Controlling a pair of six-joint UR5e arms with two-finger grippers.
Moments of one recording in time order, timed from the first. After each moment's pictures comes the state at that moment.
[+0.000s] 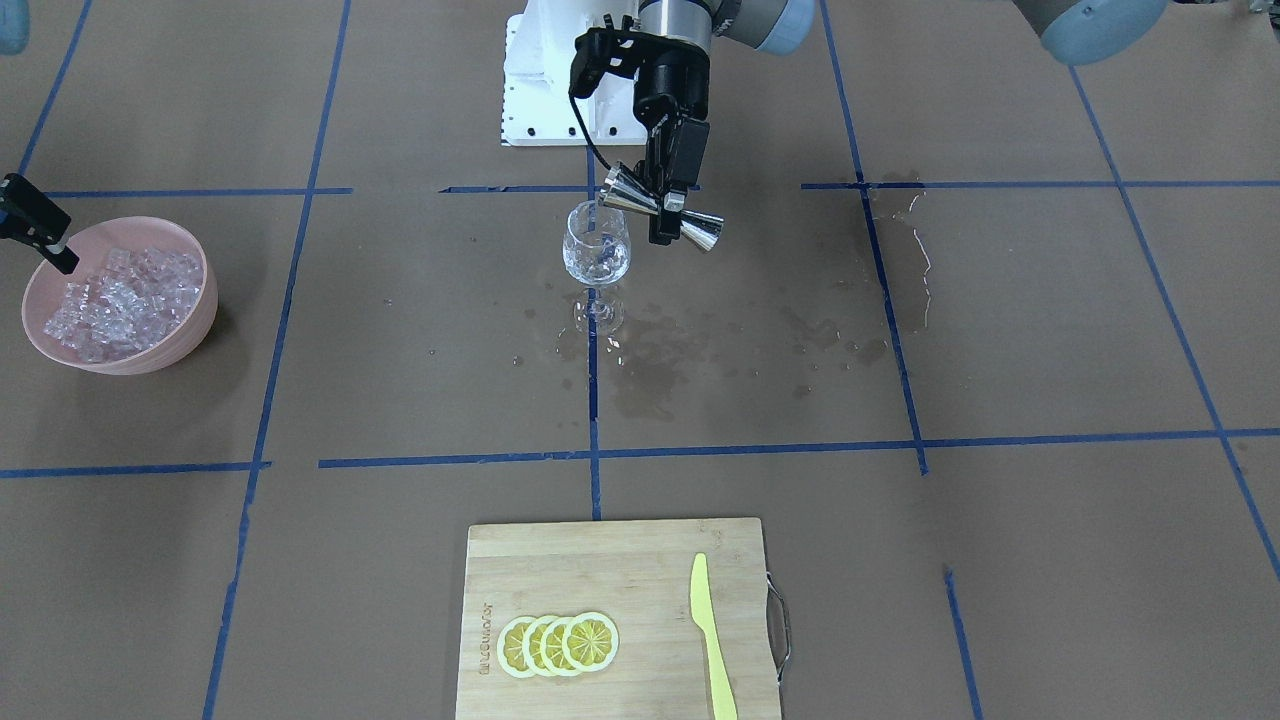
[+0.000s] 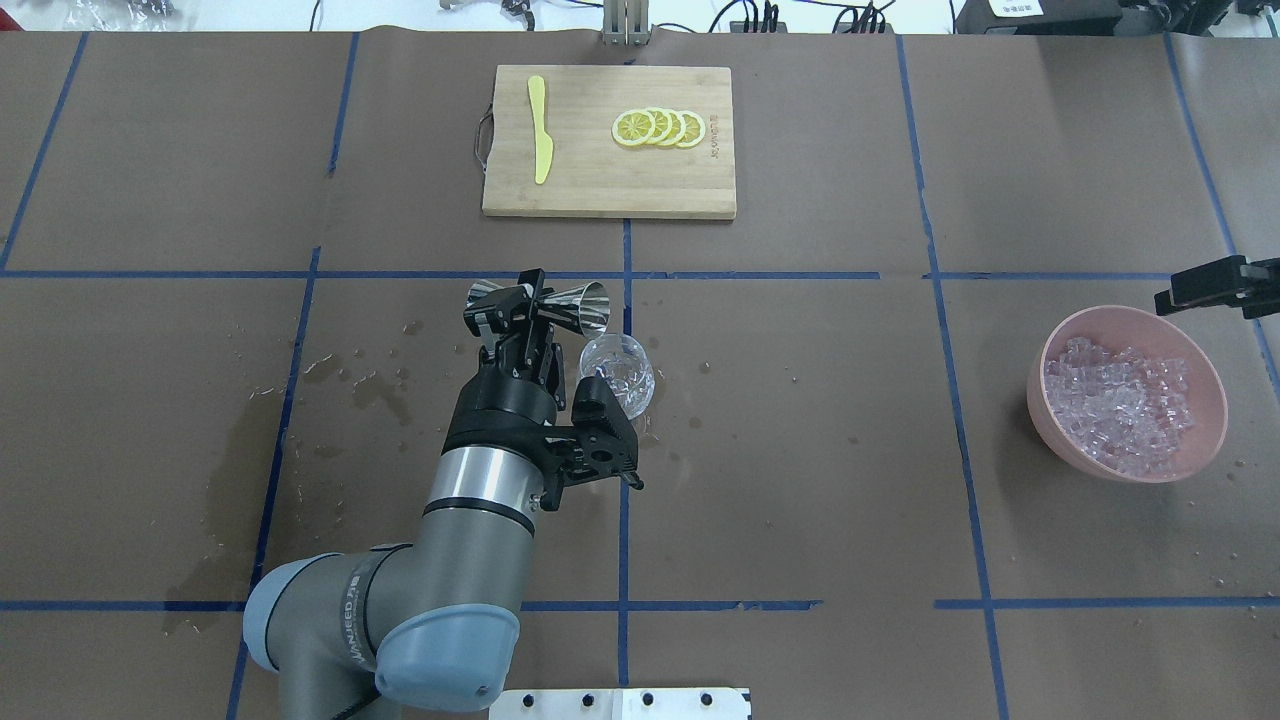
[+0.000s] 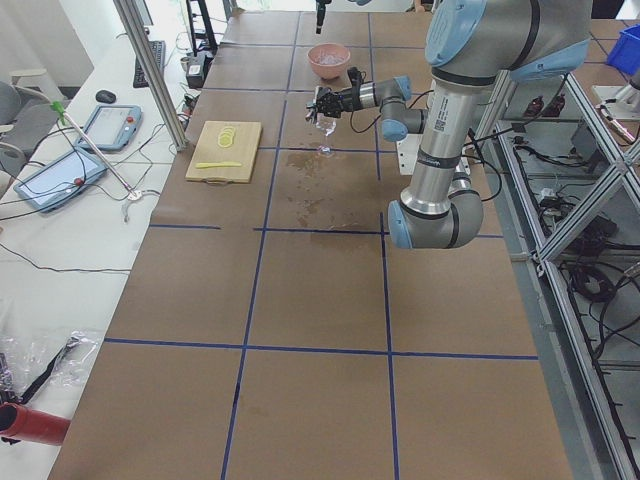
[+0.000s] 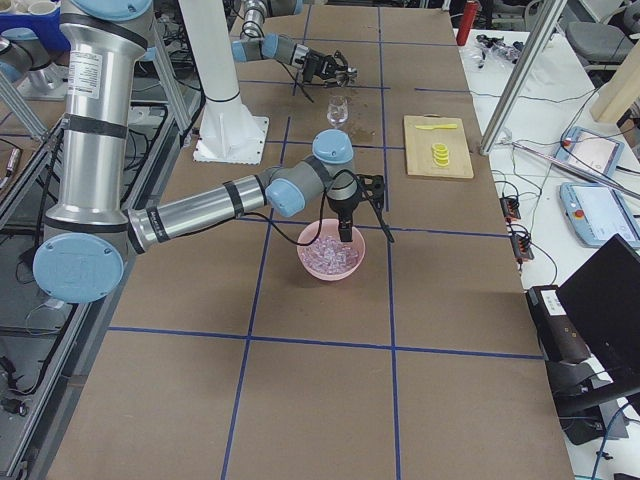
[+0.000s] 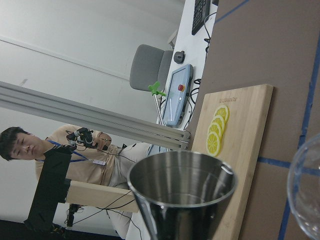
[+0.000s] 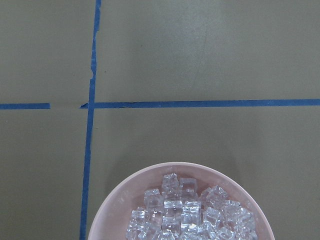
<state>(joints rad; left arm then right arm) -0.15 -2.10 -1.85 -2.03 -0.44 0.09 1.14 -1.71 2.03 -1.25 2.22 0.74</state>
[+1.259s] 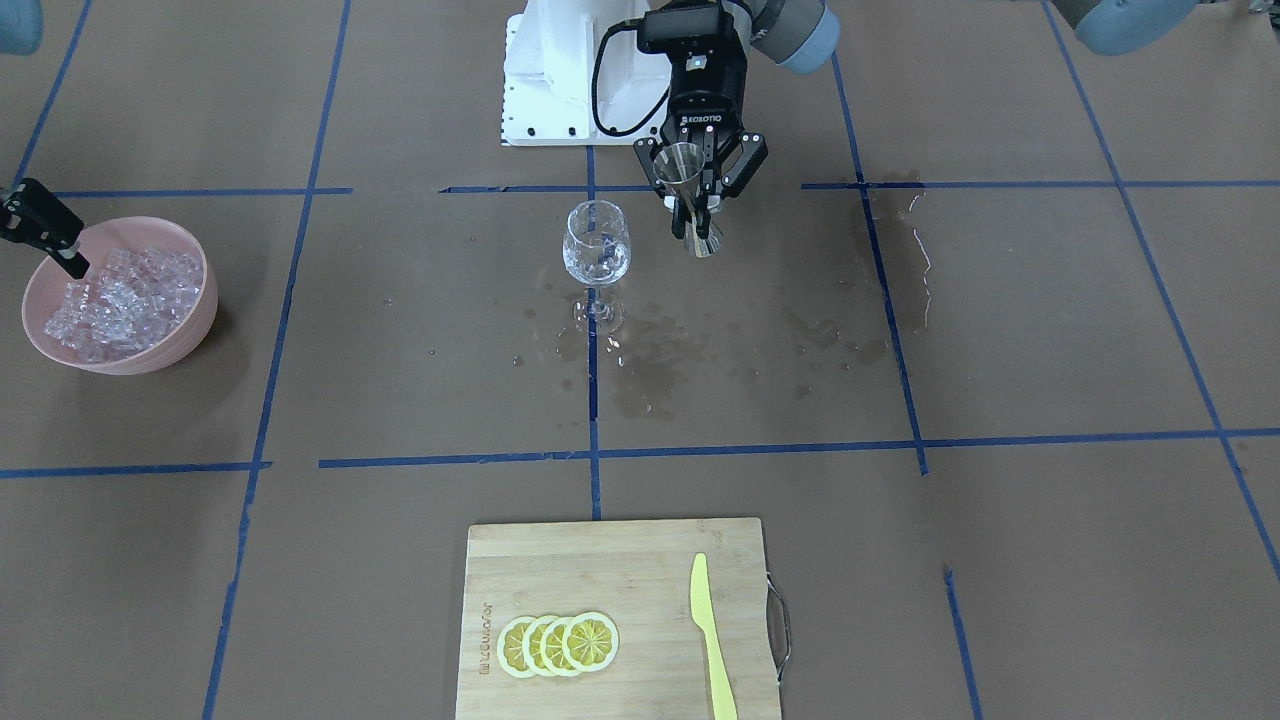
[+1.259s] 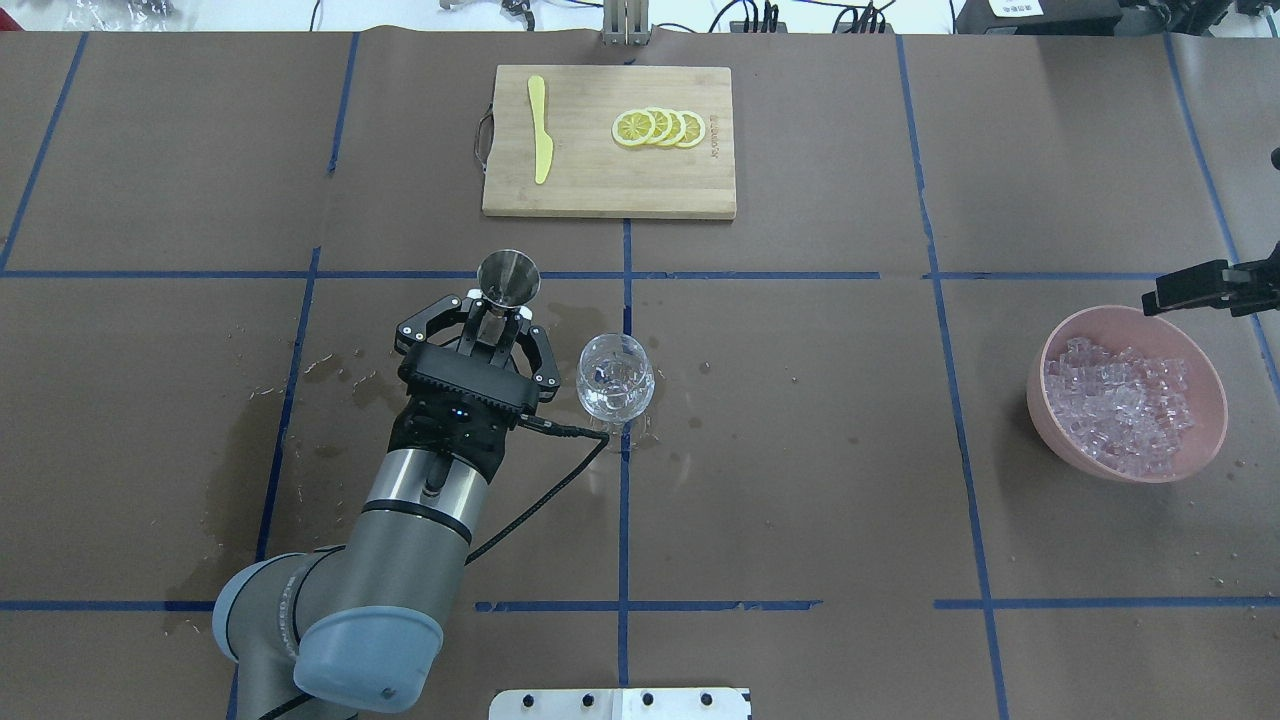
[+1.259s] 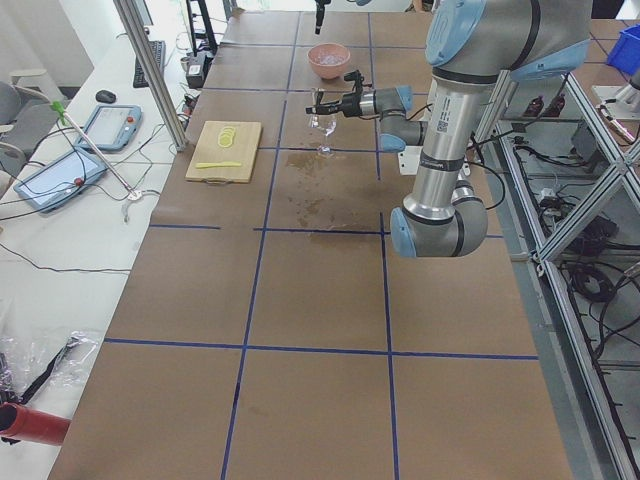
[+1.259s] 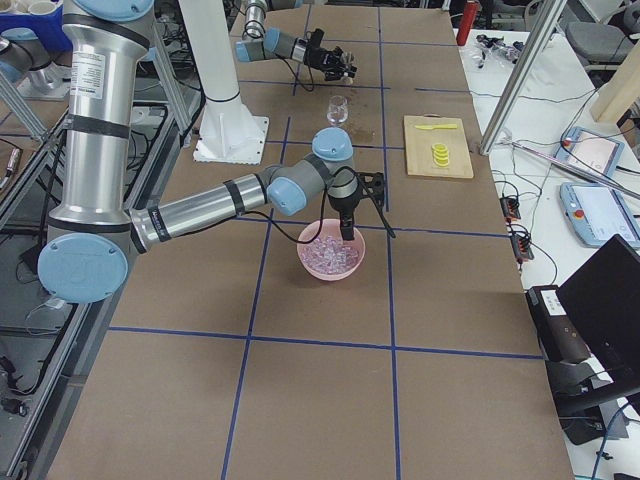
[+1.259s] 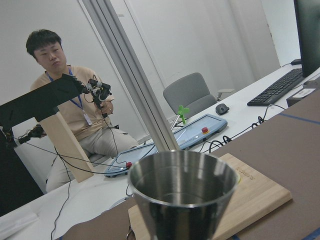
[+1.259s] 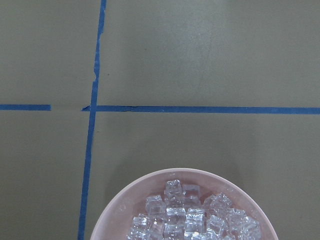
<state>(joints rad) -0.16 -2.01 -1.87 -2.27 -0.48 -0.64 1.09 -1.72 2.04 -1.21 2.15 0.77</state>
